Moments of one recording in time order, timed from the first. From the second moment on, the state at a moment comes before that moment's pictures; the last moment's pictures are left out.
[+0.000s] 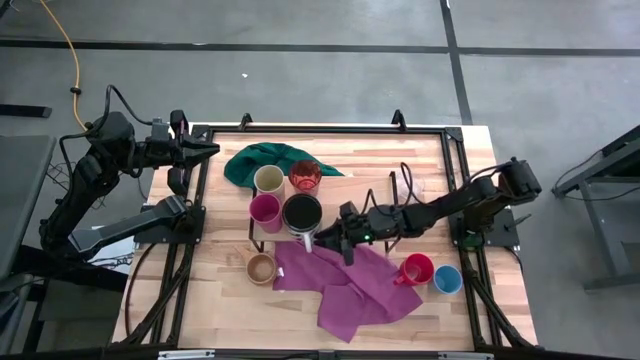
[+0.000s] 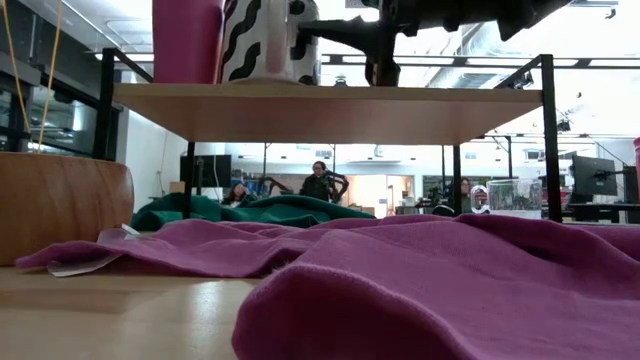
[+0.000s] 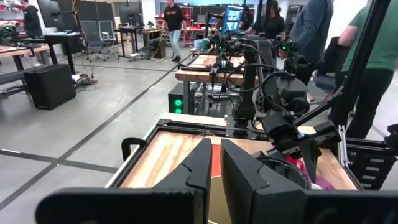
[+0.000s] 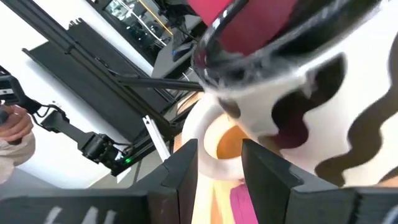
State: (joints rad) left arm 0.84 0.54 1.04 -0.60 0.54 0.04; right arm 0.22 1.61 0.86 0.59 0.07 0.70
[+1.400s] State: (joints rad) left arm 0.84 0.54 1.04 -0.60 0.69 0.05; right arm 0.30 0.72 0.87 0.27 0.34 0.39
